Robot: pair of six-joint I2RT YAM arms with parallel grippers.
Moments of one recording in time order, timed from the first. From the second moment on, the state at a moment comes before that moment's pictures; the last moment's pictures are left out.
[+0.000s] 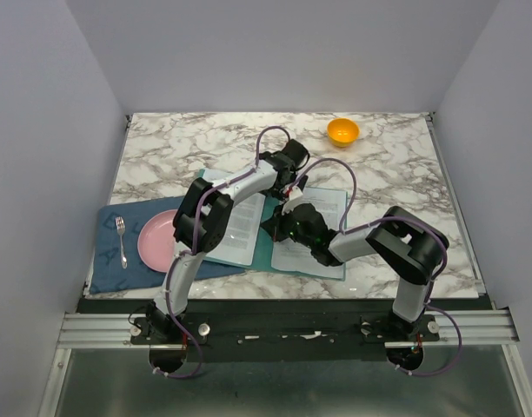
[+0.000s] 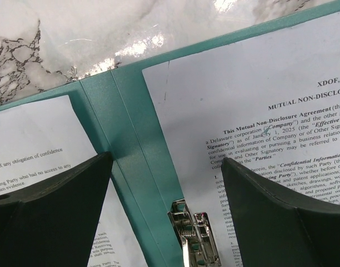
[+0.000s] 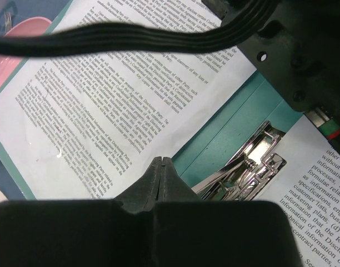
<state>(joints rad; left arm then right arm) -0.68 2.25 1.83 -0.72 -0.15 -0.22 0.85 1.84 0.70 0.81 0.00 0.44</state>
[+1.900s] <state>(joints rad) -0.67 2.16 1.65 -0.54 -0.10 -0.09 0.84 1.68 0.70 0.69 -0.05 0.58</state>
